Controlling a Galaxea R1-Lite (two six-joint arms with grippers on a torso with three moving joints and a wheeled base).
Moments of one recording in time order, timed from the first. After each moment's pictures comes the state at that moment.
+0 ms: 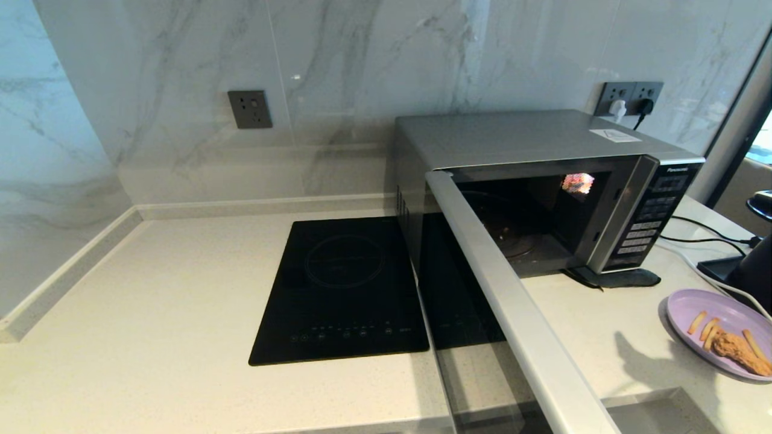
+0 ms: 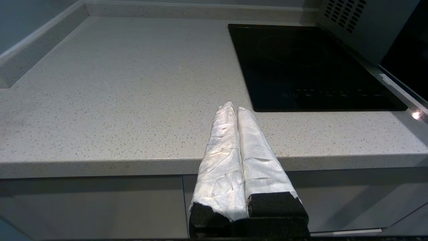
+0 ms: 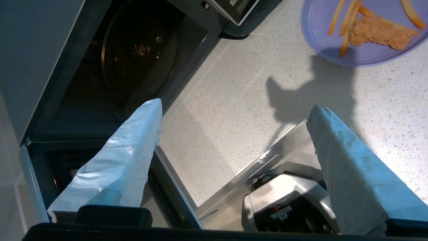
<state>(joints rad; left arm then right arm) 0.00 0.00 0.00 -0.01 0.02 -0.07 -0.37 1.25 -1.42 0.78 0.17 0.63</state>
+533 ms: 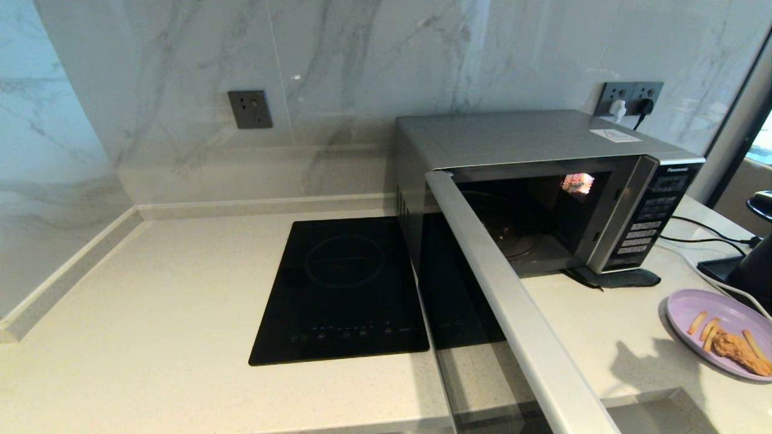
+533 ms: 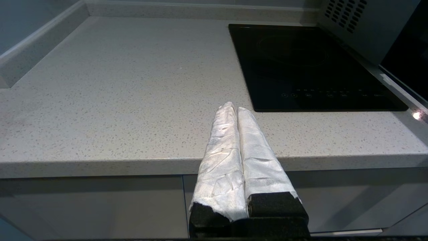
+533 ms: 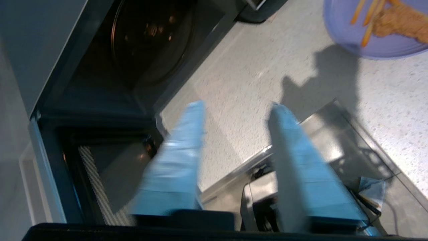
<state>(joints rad) 0.00 0.00 0.00 -0.01 0.02 -0.07 -0.27 1.25 -1.46 0.83 0.17 0.63</state>
